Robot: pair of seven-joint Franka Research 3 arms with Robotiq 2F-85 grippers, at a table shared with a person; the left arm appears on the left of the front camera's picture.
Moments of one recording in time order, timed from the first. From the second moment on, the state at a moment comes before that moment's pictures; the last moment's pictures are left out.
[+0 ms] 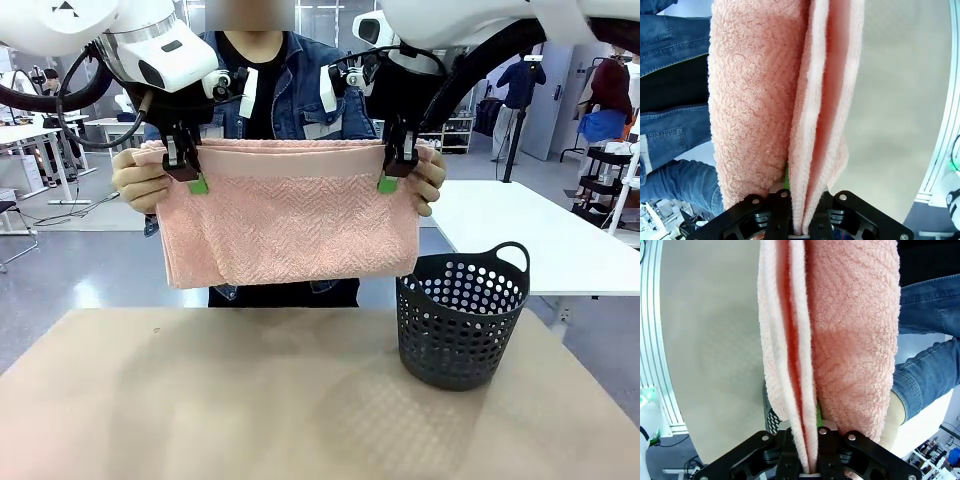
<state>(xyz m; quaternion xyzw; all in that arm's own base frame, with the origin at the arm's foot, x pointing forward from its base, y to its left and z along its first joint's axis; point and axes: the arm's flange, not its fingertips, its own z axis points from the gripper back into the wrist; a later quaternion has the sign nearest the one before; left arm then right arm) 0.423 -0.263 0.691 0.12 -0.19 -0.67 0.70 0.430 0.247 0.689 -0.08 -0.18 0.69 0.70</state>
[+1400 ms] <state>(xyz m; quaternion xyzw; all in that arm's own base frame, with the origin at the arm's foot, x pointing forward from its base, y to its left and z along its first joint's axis) 0.361 -0.177 0.808 0.03 -0.28 -0.51 0.81 0.370 0.152 0.793 0.01 -0.27 0.58 0.77</state>
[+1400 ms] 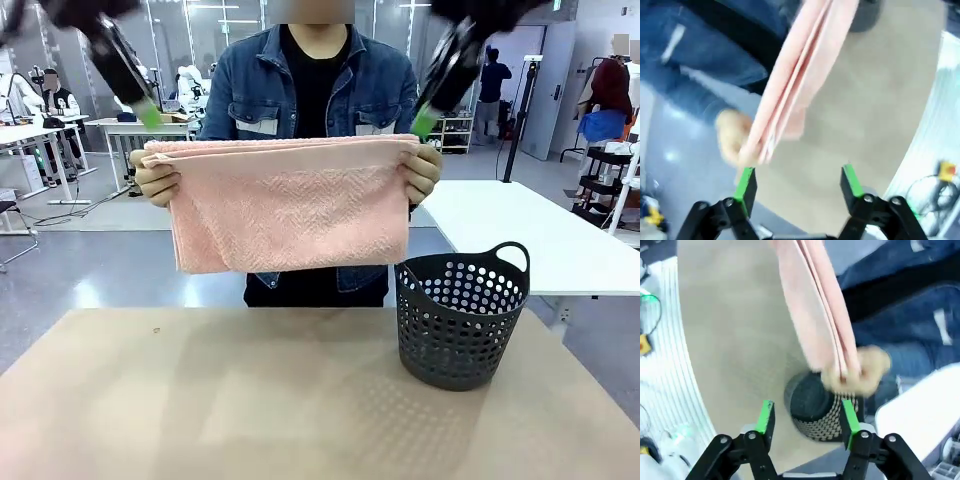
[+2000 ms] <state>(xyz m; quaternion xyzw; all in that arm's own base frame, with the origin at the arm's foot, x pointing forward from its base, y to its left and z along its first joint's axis) 0.302 -0.047 0.835 0.03 -0.32 -0.27 0.91 0.320 0.032 0.820 0.07 -0.34 0.30 0.89</state>
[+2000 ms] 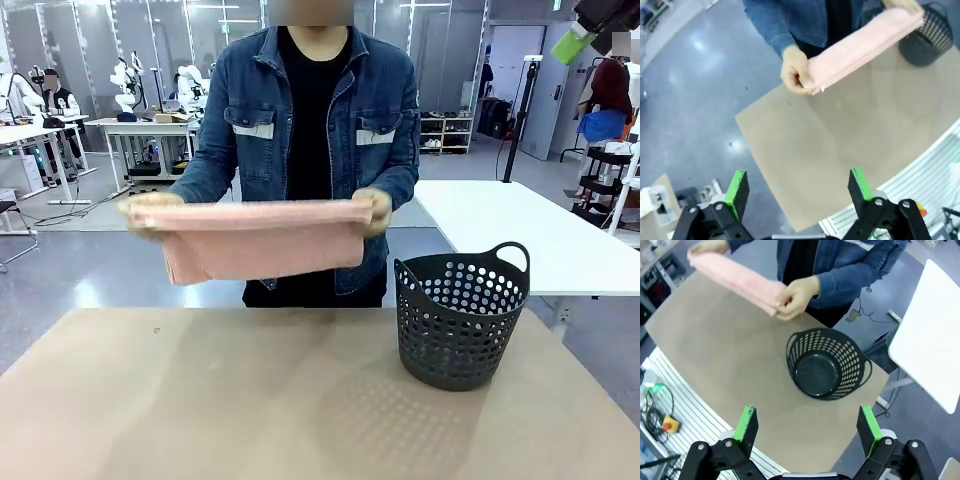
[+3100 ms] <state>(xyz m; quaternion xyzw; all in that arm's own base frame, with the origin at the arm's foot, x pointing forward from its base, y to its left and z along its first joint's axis) 0.303 -0.048 0.832 0.02 -0.32 -0.26 0.91 0.319 0.034 0.819 0.08 -0.34 0.30 0.89</state>
